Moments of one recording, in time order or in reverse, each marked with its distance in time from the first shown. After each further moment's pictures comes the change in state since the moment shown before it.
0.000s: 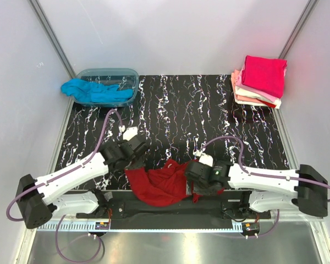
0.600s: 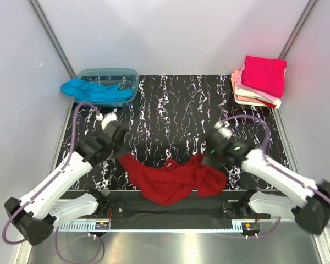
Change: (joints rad) left arm 0.235 -0.134 0.076 -0.105 0.008 0.145; right arm -0.343 -0.023 0.148 -0.039 0.035 -0.187
